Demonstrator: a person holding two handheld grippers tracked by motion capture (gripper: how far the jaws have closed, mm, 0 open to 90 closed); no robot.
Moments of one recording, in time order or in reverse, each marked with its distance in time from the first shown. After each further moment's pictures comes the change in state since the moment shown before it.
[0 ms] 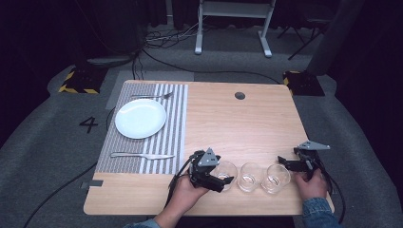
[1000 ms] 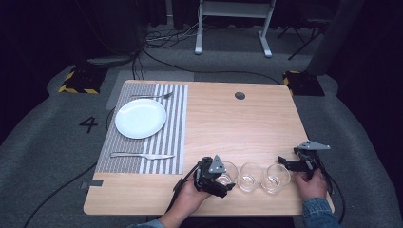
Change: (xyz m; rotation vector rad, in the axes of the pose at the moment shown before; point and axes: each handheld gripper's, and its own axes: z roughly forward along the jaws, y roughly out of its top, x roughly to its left) left arm -0.009 -0.010 0.024 0.148 0.048 0.058; right arm 0.000 0.000 0.000 0.000 0.000 0.000
